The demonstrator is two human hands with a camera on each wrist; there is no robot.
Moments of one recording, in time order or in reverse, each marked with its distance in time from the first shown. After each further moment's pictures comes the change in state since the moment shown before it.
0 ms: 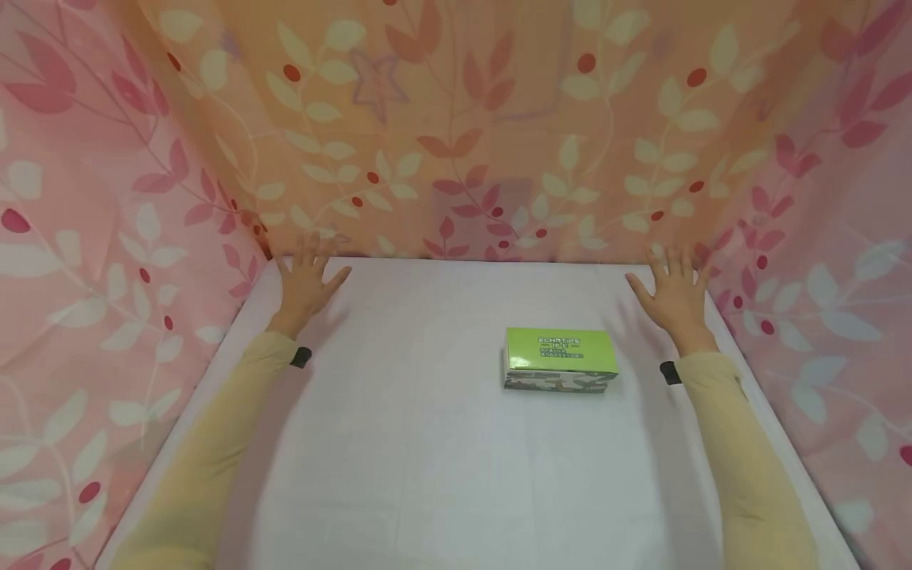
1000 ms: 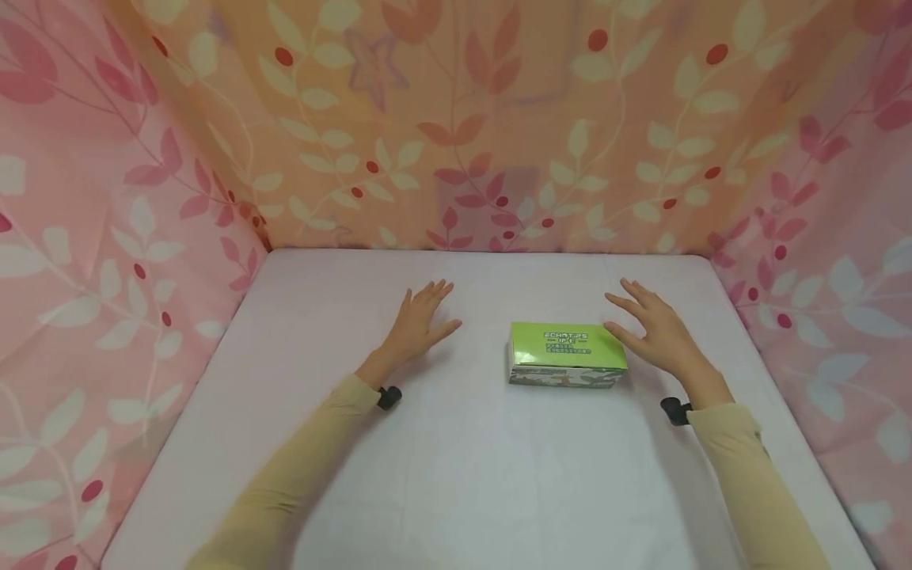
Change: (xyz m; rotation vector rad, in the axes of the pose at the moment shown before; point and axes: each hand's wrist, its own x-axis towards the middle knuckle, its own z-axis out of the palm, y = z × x) left_hand -0.048 0.167 0.064 -0.269 -0.146 0.315; right_hand -0.061 -0.041 0.011 0.279 -0.034 -0.314
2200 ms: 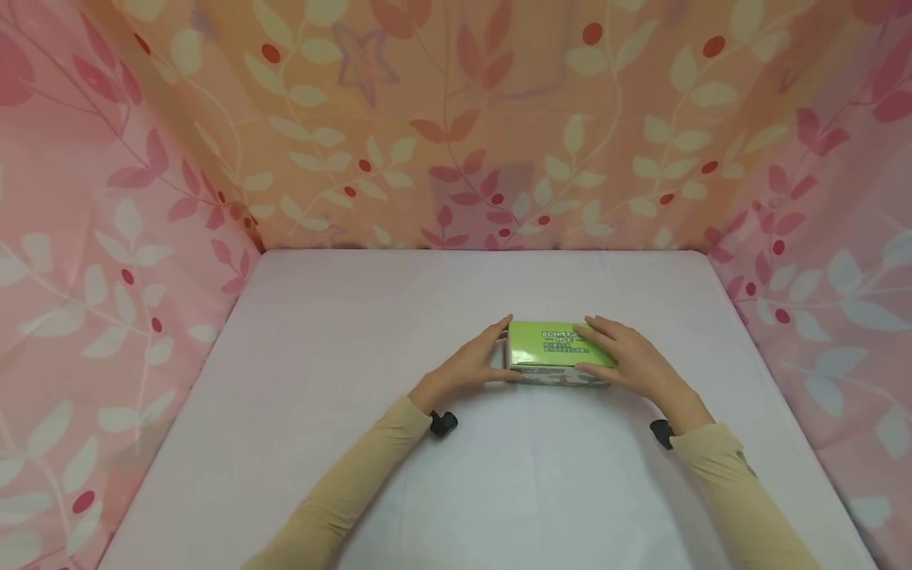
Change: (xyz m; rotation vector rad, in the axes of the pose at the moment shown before) left_hand 0.003 0.092 0.053 -0.413 -0.378 -0.077; right_hand -0.018 -0.024 0.035 -0.094 -0.030 -0.246
